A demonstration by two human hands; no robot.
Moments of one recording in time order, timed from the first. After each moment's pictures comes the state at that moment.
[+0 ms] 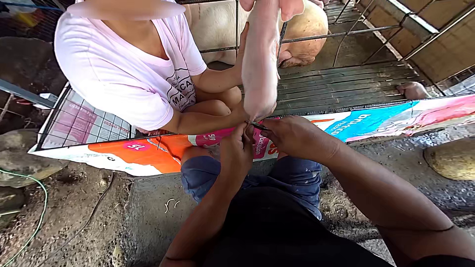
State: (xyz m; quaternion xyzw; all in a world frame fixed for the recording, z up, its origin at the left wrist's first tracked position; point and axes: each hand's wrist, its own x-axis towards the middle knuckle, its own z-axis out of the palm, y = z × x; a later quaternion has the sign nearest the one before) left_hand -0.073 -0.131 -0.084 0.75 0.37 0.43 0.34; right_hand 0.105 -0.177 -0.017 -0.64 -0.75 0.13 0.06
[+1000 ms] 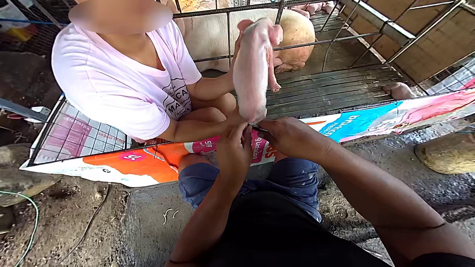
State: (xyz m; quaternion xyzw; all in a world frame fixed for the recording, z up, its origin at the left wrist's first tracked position) left_hand -0.058 -0.122 -0.078 0.77 0.35 0.50 0.18; right_hand 0.111 -0.175 -0.014 -0.66 -0.73 0.15 0.08
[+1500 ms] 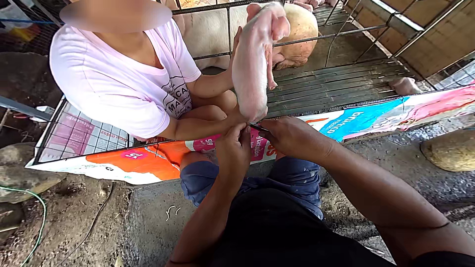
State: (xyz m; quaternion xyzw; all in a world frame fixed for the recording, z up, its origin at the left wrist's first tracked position) left_hand -0.063 -0.125 -0.078 0.76 0.38 0.46 0.27; right_hand 0.109 -0.179 -0.017 -0.67 -0.72 0.15 0.08
